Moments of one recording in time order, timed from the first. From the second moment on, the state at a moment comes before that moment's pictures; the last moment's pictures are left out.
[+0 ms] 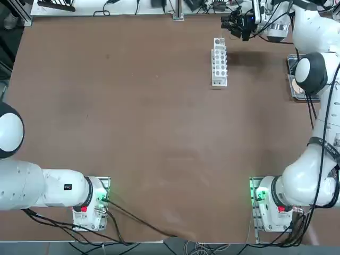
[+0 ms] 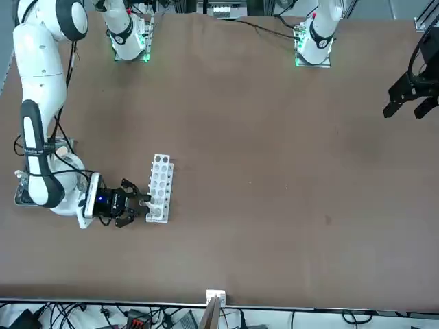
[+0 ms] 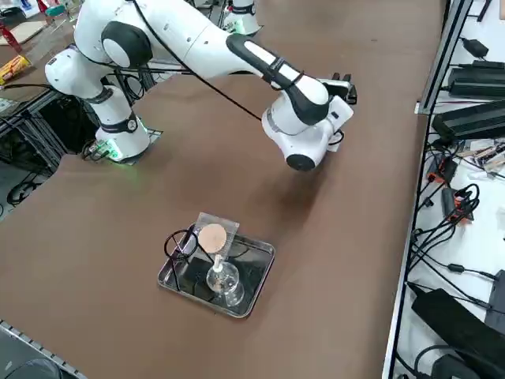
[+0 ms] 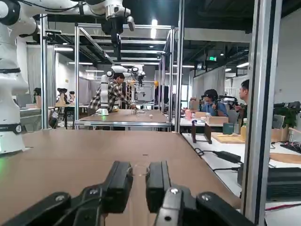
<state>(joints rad) -0.11 0.93 0.10 -1.37 1.53 1.58 -2.32</state>
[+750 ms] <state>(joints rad) -0.10 0.93 0.10 -1.36 1.53 1.60 -2.32</state>
